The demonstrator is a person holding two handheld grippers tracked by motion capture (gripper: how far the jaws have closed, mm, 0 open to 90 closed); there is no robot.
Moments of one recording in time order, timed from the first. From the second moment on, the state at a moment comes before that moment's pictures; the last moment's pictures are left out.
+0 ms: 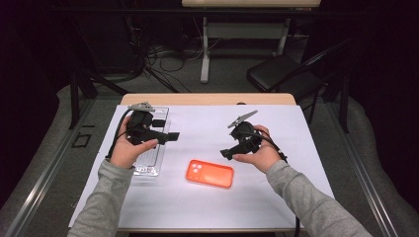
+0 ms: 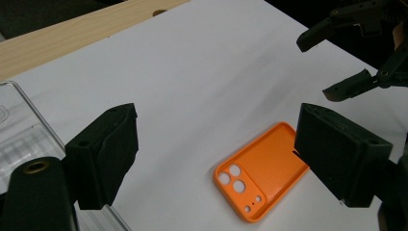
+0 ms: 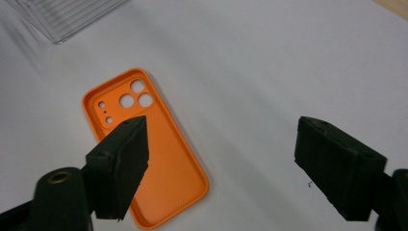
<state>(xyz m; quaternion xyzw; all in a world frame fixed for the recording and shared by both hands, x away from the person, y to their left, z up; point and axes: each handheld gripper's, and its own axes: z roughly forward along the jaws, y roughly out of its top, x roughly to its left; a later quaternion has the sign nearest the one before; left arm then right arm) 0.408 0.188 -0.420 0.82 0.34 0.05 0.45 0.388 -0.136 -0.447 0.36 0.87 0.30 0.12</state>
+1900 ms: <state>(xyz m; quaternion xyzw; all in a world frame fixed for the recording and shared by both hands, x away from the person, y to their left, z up) 0.407 0.207 -0.422 0.81 0.36 0.05 0.45 0.398 -0.103 -0.468 0.27 0.94 0.21 0.08</state>
